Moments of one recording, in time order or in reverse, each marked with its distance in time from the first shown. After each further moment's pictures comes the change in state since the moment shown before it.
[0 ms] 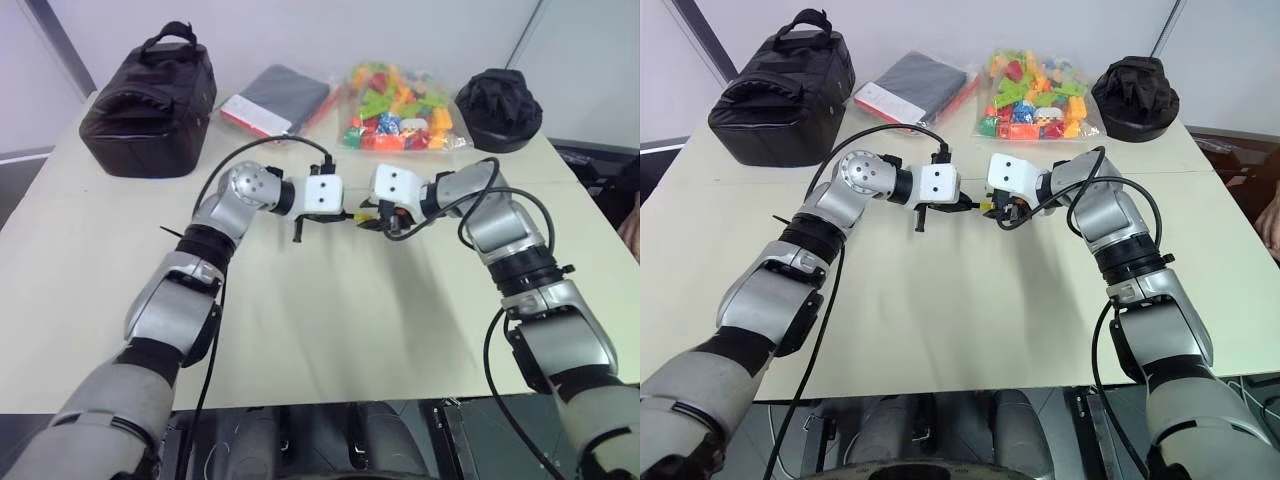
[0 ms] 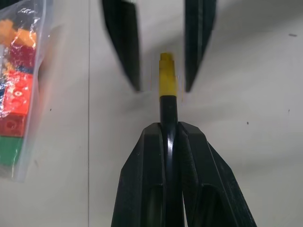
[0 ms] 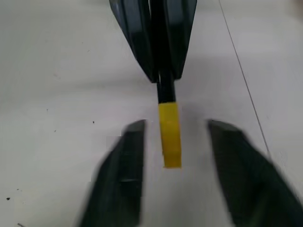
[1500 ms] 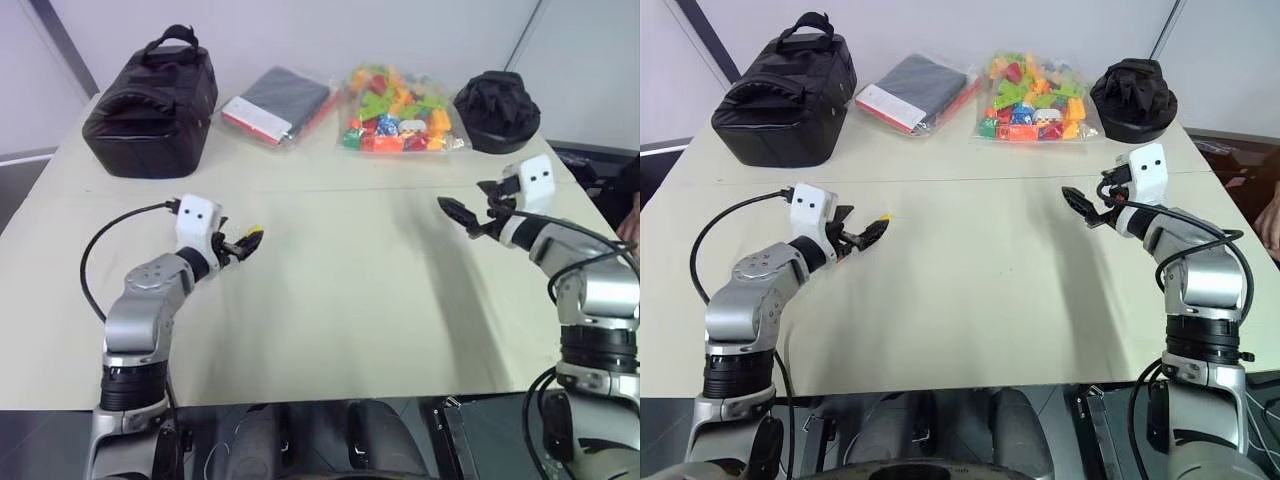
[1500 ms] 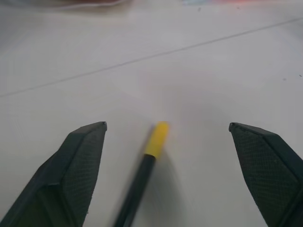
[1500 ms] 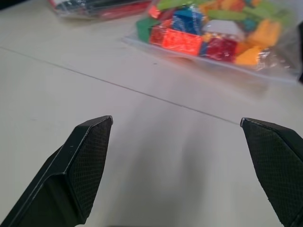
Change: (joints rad) left arm 0.763 0.042 0.511 -1.099 -0.470 1.058 0.624; right arm 0.440 -0.071 -0.558 -0.363 0.413 0.356 -0.542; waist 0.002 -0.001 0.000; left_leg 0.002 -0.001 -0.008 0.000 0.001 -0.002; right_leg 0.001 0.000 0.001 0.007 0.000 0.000
